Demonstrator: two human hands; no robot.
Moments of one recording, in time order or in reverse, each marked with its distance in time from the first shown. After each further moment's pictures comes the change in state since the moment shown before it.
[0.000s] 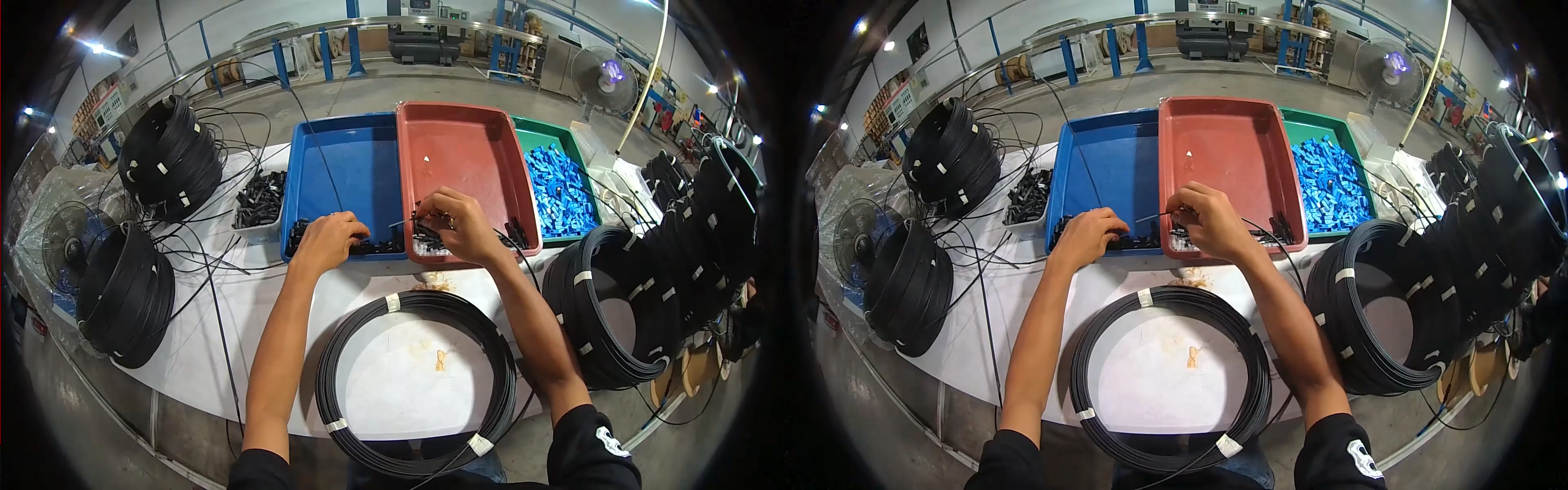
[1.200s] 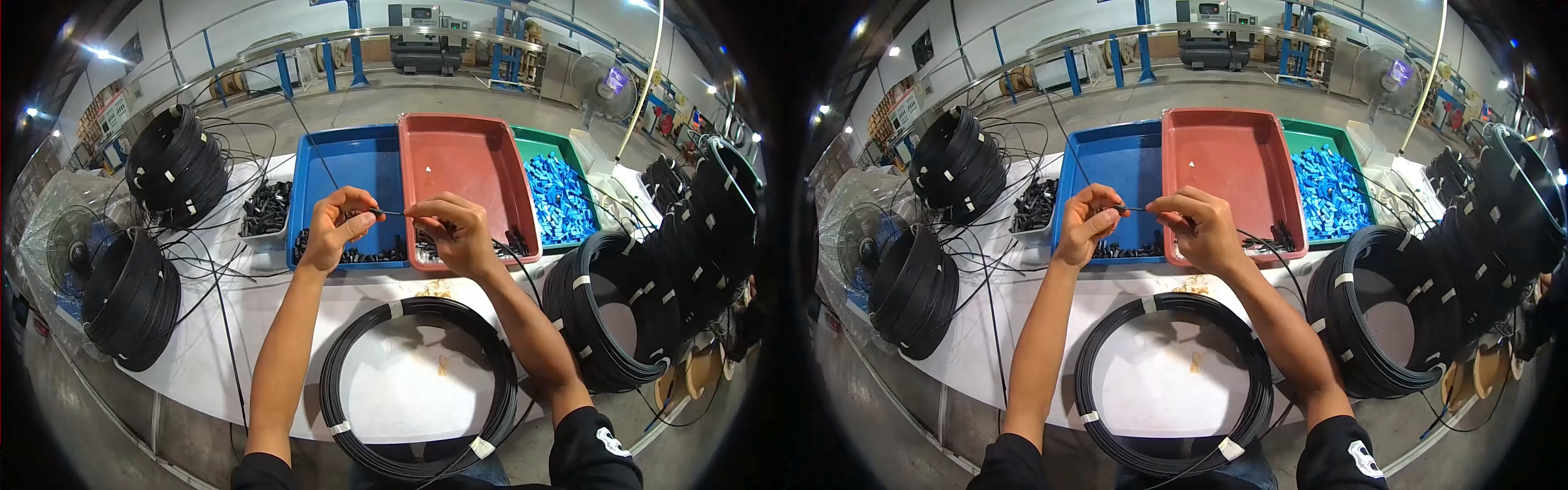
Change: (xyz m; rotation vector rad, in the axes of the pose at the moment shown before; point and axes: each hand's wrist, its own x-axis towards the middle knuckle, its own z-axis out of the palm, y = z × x) left_hand 0.011 0.035 -0.036 -1.354 0.253 0.032; right_hand 0.005 -0.040 0.009 0.066 0.269 -0.150
